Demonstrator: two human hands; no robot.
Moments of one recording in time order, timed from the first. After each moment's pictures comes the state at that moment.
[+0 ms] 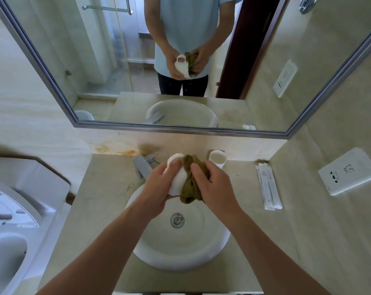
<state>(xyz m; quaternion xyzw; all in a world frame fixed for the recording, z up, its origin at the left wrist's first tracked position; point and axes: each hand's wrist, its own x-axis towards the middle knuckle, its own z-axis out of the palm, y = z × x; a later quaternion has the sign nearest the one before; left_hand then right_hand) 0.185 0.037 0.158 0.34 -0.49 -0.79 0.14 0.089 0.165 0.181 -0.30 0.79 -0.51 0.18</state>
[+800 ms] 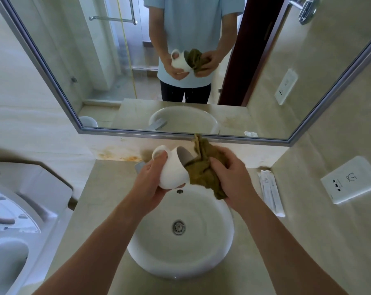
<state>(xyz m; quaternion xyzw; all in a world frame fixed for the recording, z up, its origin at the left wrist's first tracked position) 0.190 0.015 0.184 0.27 -0.46 -0.82 0.21 0.046 0.168 0.210 -0.23 0.67 -0.64 0.30</state>
